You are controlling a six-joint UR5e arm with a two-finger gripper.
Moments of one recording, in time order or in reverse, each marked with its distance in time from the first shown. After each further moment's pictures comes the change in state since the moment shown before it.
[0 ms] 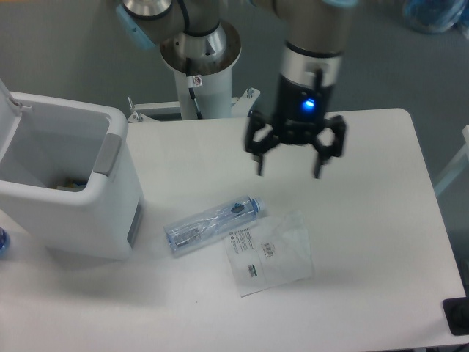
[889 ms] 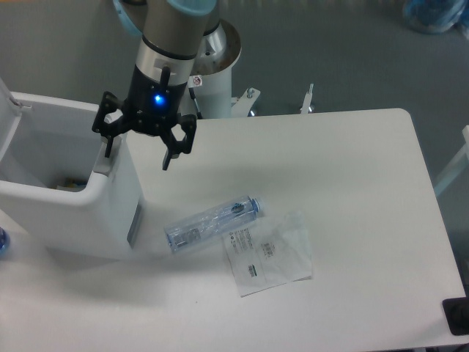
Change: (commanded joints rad) arm -0.289 0.273 -0.216 0.018 -0.264 -0.492
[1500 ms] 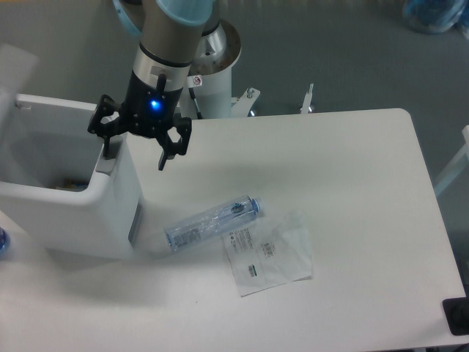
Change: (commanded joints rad) arm -0.072 0.023 -0.106 -0.002 0.002 -0.014
